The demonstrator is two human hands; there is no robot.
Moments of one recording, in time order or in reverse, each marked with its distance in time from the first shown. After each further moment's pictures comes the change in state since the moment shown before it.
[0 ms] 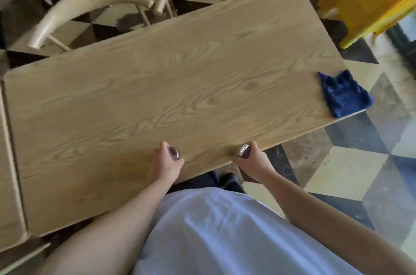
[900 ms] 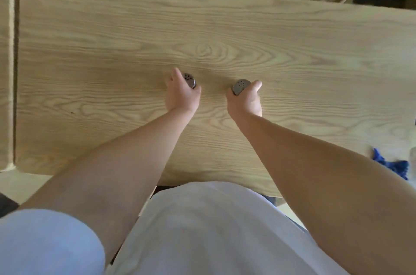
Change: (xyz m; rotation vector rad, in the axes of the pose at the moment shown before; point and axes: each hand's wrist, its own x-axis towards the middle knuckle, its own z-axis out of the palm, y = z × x) left_hand 0.158 0.139 -0.059 -0.137 0.302 -0.235; right_hand 0.149 -0.253 0.017 -0.179 0.118 -0.140
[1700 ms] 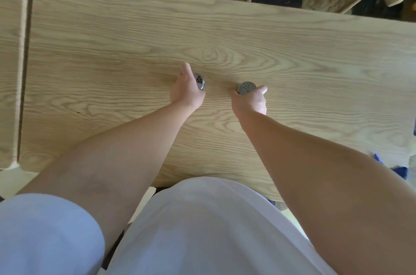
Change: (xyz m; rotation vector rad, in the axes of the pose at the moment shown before) left_hand 0.017 0.003 -0.014 0.117 -0.132 0.146; right_hand 0.000 -0.016 0.002 0.038 0.031 0.153
